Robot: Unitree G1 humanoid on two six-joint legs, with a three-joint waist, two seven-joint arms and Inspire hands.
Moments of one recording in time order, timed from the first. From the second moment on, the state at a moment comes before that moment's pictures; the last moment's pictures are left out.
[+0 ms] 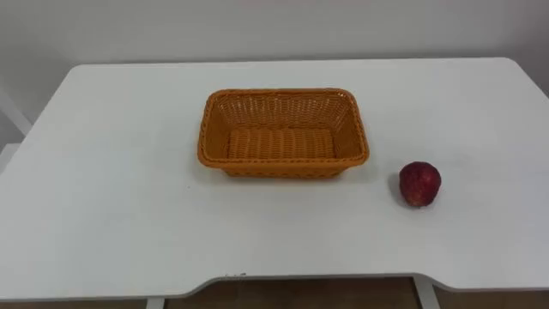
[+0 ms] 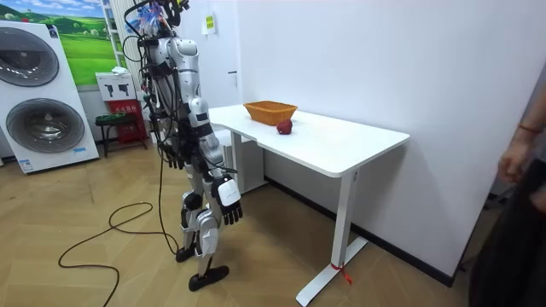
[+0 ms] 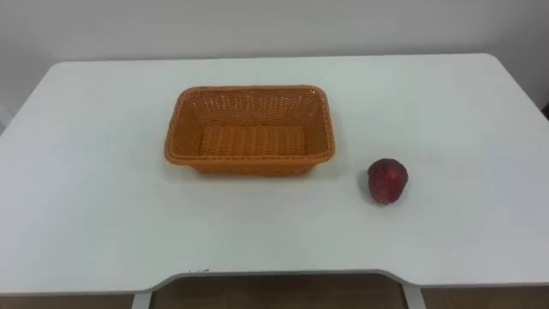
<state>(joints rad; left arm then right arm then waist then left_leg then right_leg) 0.25 0.18 0.13 1.16 0.28 0.08 0.14 0.14 -0.22 0.02 1.29 -0.14 0.10 -0.11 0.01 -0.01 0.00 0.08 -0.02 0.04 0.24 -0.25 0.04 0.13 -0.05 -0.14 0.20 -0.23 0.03</state>
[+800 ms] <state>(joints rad) 0.29 0.18 0.27 1.16 0.22 0.06 0.19 0.20 -0.21 -0.46 1.13 1.04 0.04 -0.34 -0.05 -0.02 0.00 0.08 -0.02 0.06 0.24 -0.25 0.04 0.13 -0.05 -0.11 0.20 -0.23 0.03</state>
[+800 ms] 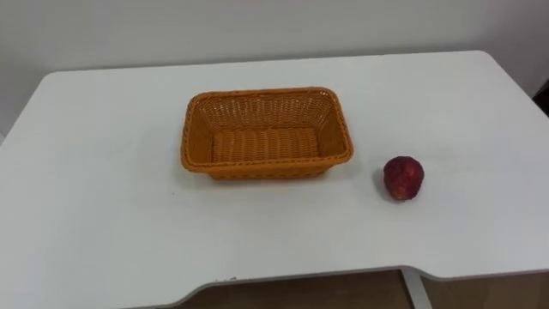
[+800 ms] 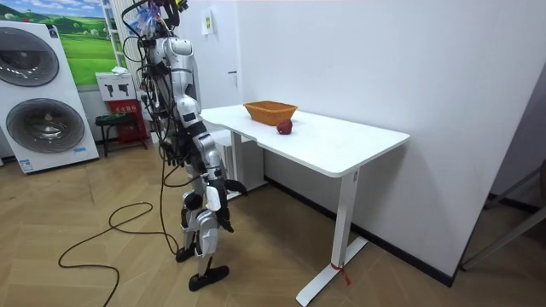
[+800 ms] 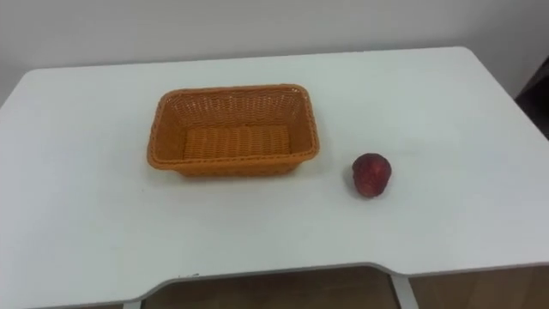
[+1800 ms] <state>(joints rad) 0.31 0.22 0.25 1.10 0.27 -0.01 0.19 0.15 -0.25 -0.47 0.09 0.16 -0.25 -1.10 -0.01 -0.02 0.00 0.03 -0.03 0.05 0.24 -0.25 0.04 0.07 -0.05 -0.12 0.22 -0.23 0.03</state>
